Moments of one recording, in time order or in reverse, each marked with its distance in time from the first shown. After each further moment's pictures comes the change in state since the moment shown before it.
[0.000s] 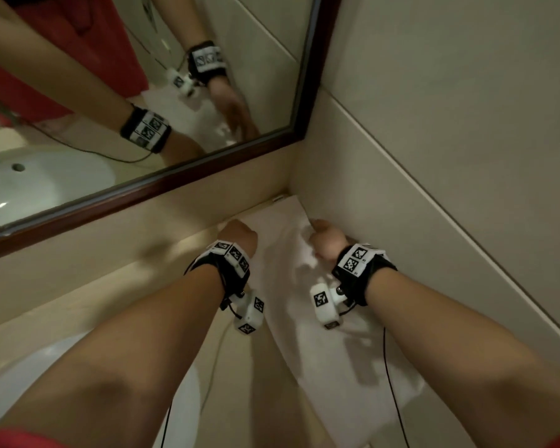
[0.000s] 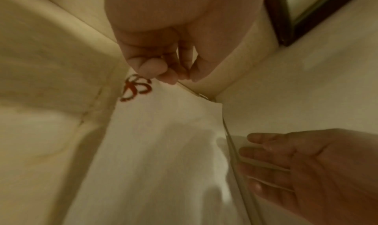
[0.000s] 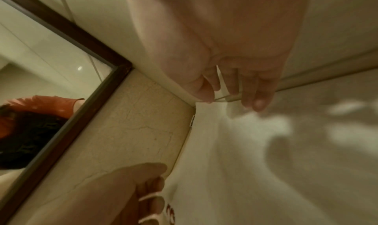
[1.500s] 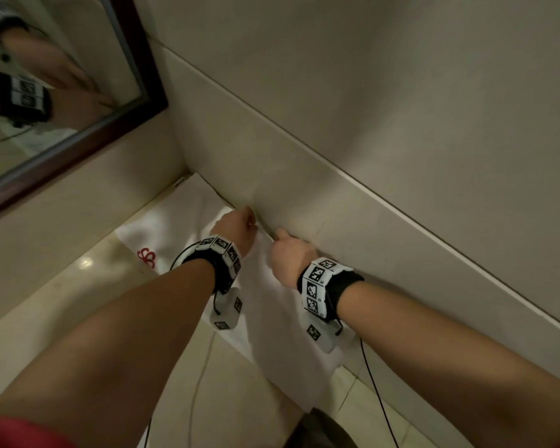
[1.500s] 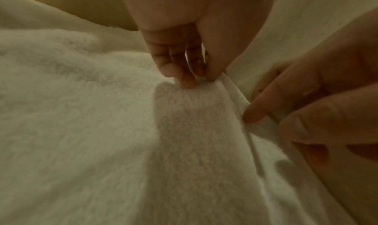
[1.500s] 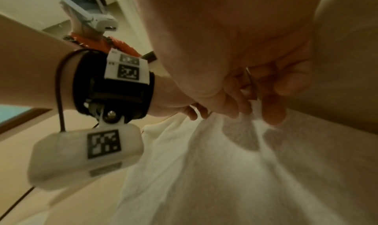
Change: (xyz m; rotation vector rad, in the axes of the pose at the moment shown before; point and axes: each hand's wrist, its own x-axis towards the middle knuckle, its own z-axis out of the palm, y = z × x) left_hand -0.025 0.064 0.140 0.421 -0.098 0.579; right_hand -0.088 0.084 -0.043 -0.936 -0.055 -0.050
